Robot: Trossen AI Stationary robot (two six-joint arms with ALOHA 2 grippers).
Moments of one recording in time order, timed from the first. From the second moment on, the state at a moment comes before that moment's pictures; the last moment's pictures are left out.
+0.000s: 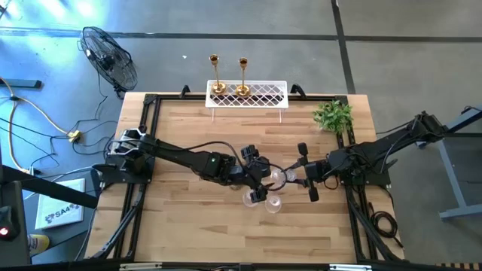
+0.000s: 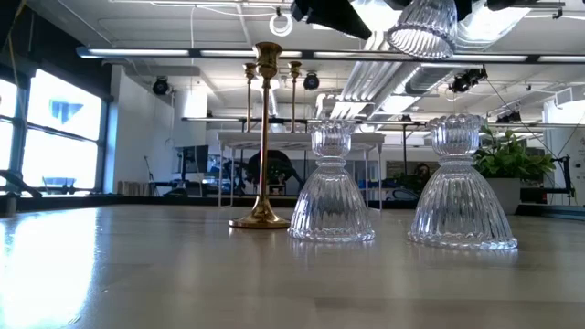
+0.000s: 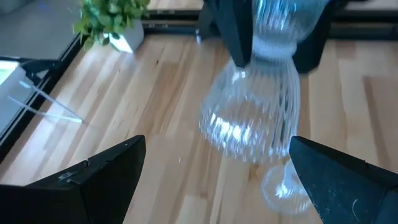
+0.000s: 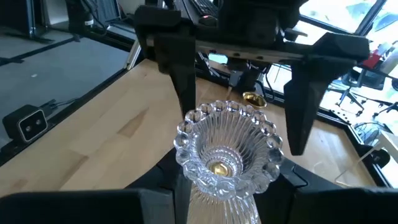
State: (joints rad) left arm -0.25 1.89 1.74 -0.50 -0.46 -0.21; right arm 0.37 0.92 0.59 0.09 0.21 -0.21
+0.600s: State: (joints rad) left arm -0.24 1.92 1.74 -0.38 -0.35 -0.14; right arm 0.37 0.92 0.59 0.07 0.23 -0.21
